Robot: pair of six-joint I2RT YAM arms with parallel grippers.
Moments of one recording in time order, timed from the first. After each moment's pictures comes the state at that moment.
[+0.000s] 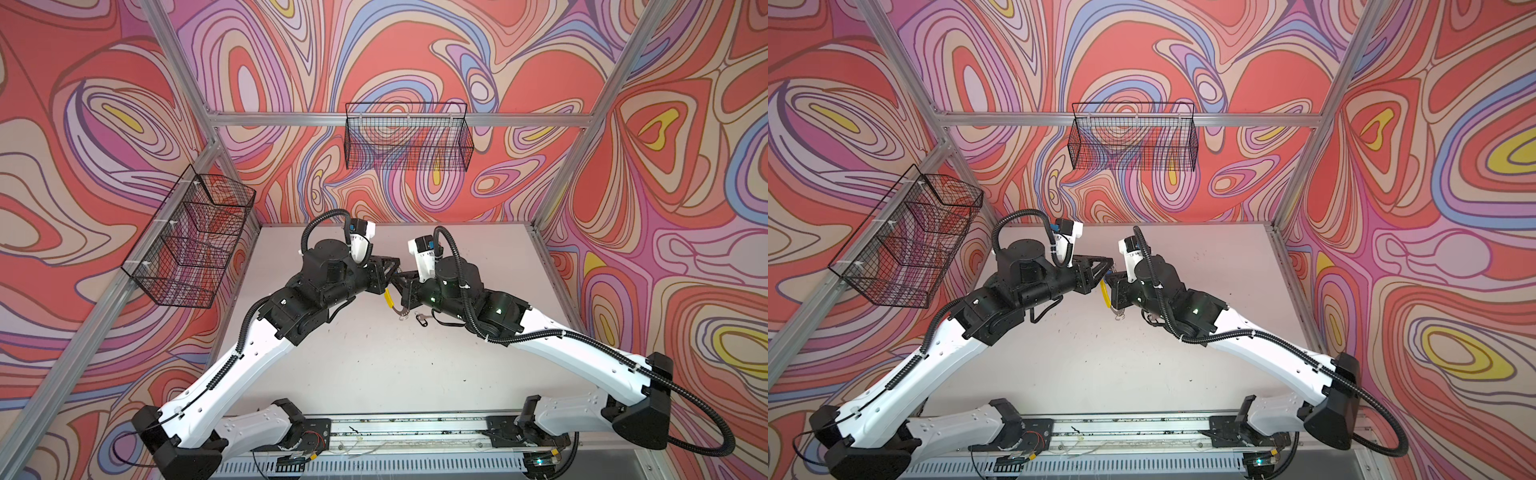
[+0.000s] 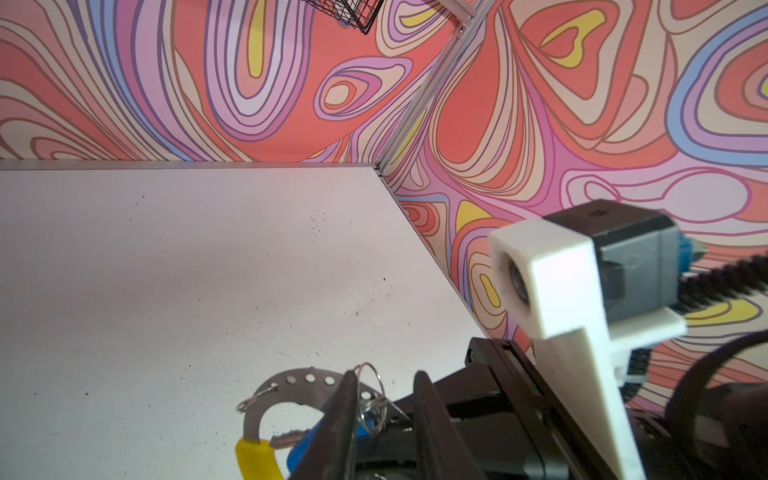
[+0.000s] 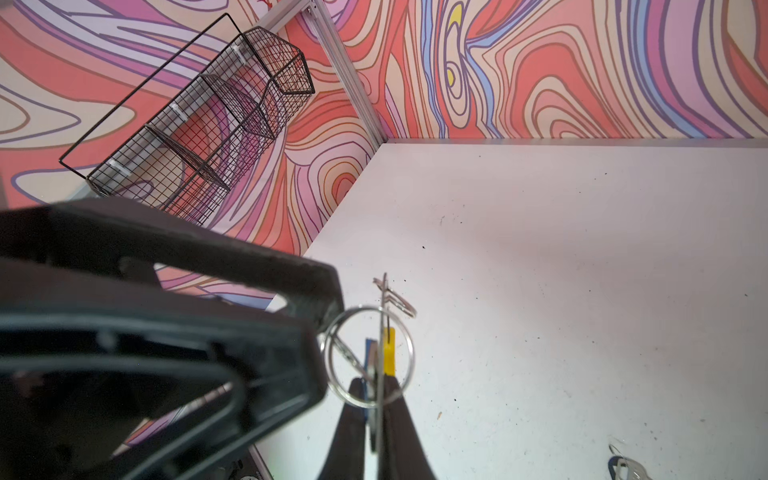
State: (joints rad) left arm -0.69 1.14 1.28 -0.42 0.15 -0.55; right arm 0.94 1.32 1.26 -0.28 0.08 0.54
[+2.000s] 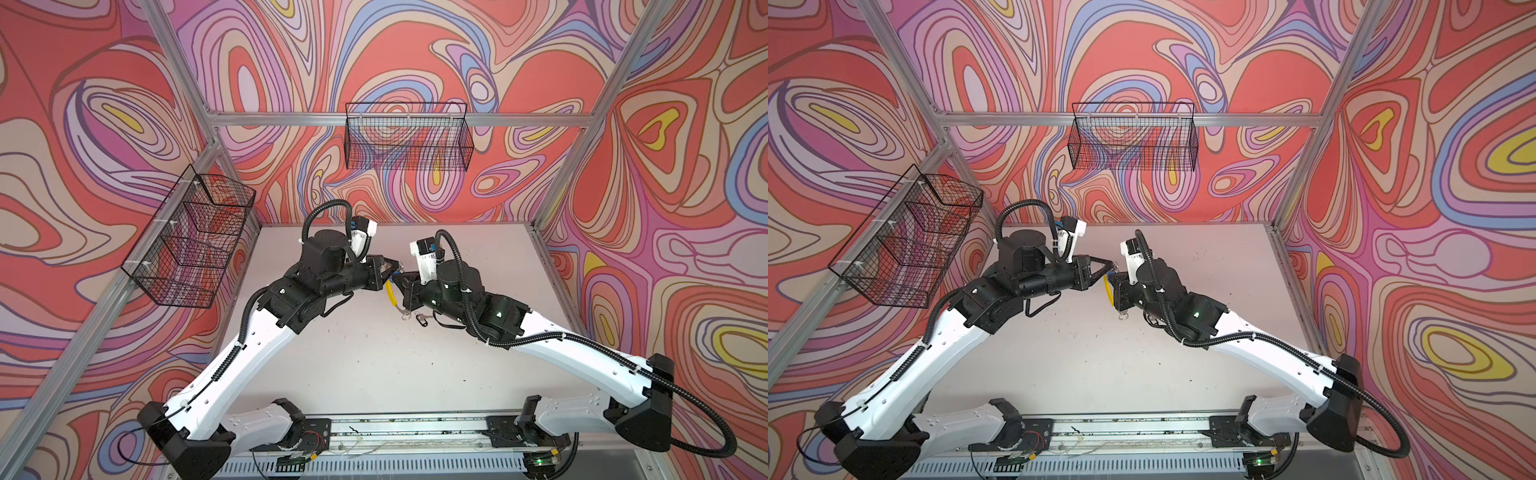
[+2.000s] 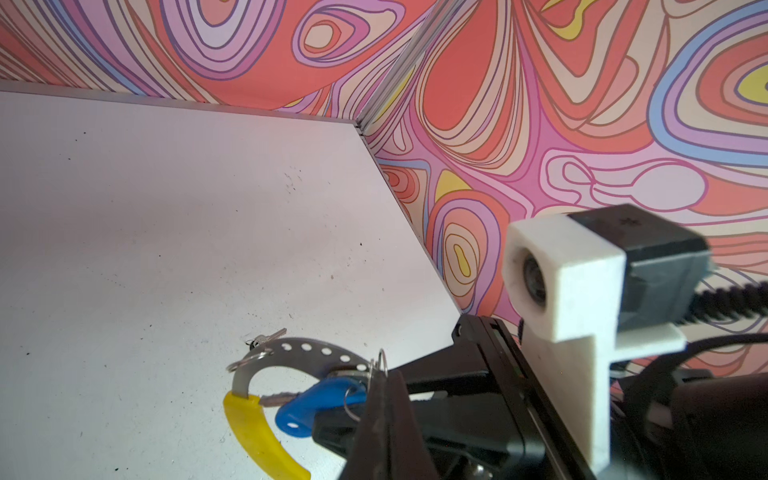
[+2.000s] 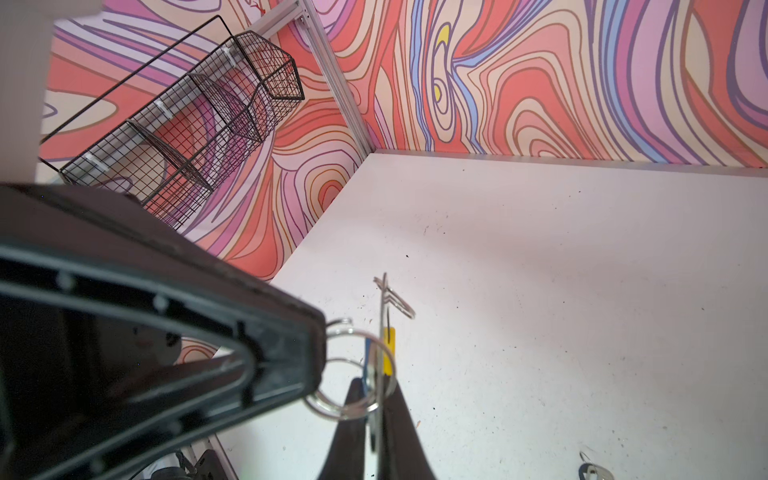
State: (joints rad) left arm -0.63 1.19 1.36 -0.55 0.32 -0.60; right arm 0.94 1.30 1.22 -0.24 0.13 0.48
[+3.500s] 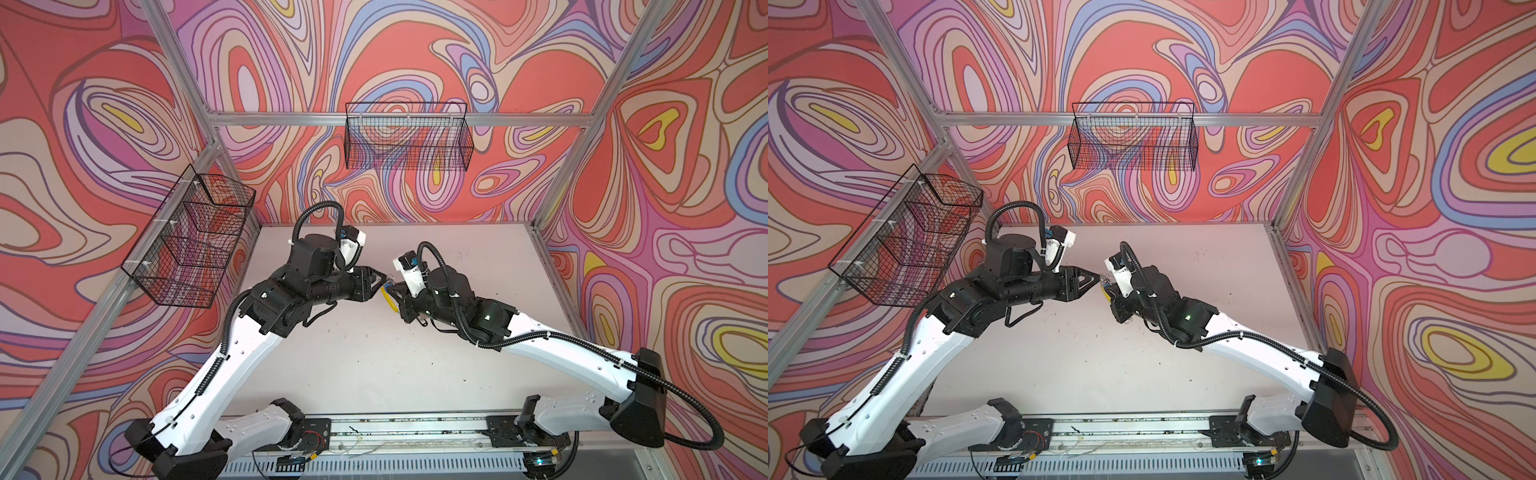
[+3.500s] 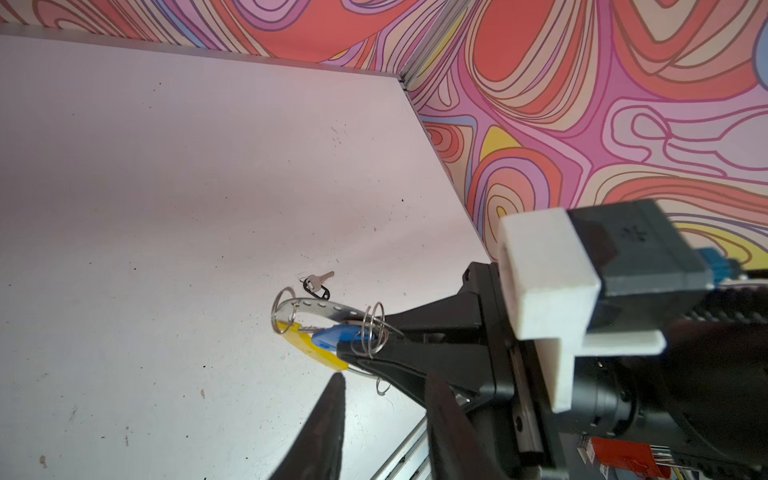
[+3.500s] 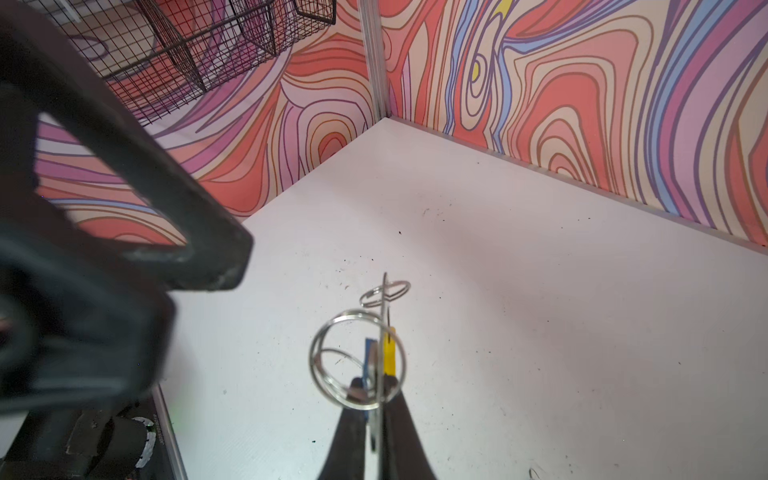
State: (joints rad) left arm -0.58 1.15 1.40 -0.79 0.31 -0.52; right arm 0.94 1.34 1.15 -0.19 0.05 0.22
